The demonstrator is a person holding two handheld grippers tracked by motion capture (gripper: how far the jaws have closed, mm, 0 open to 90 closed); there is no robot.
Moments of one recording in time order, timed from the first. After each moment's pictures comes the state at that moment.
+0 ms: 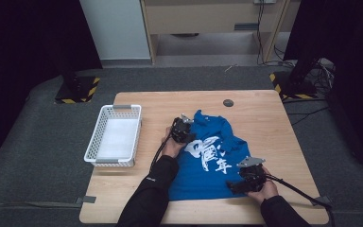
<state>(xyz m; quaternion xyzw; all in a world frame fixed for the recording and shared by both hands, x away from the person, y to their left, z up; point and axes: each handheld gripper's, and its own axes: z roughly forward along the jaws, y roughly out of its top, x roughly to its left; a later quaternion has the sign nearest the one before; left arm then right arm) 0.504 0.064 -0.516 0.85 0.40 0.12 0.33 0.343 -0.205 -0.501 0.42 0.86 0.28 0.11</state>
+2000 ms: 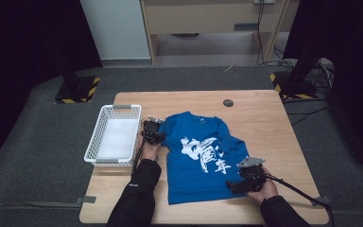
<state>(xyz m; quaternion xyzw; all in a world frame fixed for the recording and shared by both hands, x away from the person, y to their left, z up) 0.491 0.159 -0.515 0.76 0.57 0.19 0.26 0.343 -0.205 -0.501 0.42 0.86 0.28 0.11</state>
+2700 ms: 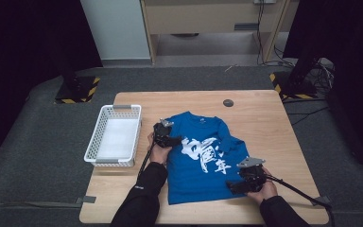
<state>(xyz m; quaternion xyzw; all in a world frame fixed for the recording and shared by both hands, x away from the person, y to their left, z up) 0.486 0.119 -0.525 0.78 0.51 0.16 0.32 0.341 -0.204 -0.501 0.42 0.85 0.28 0.11</state>
